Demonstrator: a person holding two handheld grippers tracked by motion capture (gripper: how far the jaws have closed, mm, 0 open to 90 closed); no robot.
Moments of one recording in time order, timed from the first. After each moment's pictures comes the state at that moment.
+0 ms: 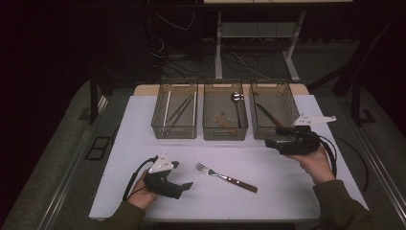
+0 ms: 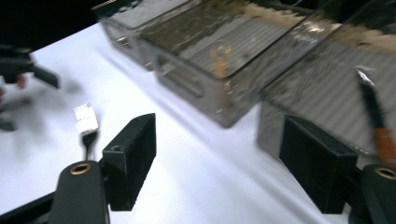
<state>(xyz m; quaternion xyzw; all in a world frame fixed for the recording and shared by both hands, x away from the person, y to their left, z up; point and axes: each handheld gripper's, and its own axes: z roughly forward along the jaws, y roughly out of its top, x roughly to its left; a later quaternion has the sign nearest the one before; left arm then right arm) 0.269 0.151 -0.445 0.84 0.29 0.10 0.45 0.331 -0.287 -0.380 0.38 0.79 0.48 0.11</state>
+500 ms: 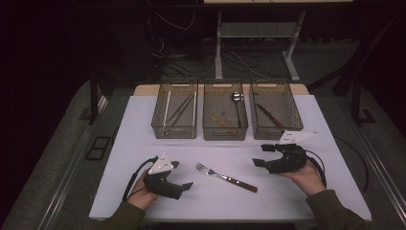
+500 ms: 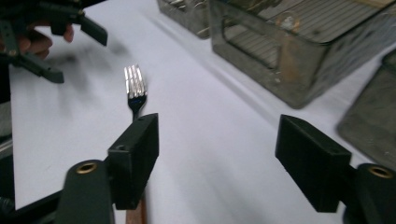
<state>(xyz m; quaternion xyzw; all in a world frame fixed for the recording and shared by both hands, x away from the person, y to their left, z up) 0.268 0.151 -0.444 0.84 0.28 0.10 0.45 0.305 -0.252 -0.402 0.31 0.83 0.46 0.07</state>
